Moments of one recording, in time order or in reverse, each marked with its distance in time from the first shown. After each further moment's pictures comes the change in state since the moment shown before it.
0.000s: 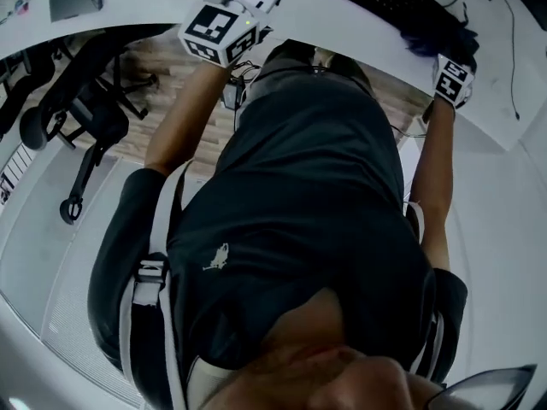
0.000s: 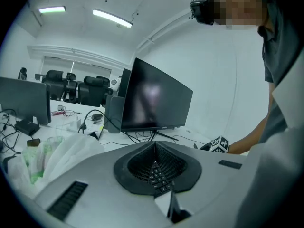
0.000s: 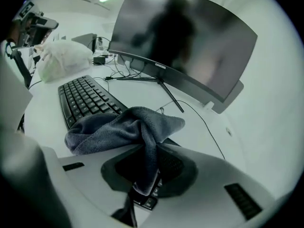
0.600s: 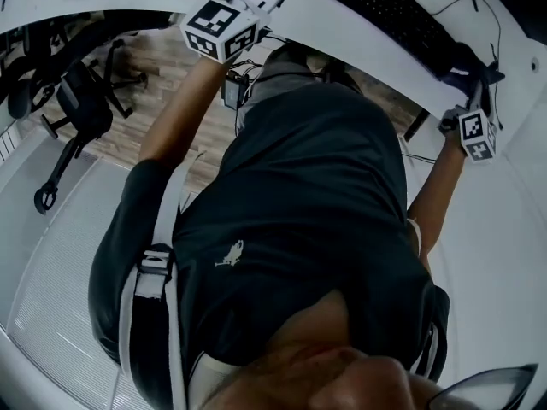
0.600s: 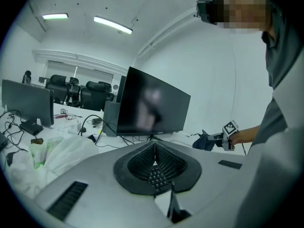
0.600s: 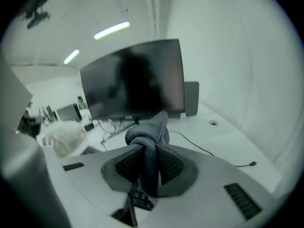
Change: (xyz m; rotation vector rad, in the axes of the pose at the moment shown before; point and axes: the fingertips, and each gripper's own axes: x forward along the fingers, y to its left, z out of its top) left arm -0.023 -0.036 0.010 0.022 -0.043 0.055; right arm -0.102 -0.098 0.024 0.555 -0.324 0.108
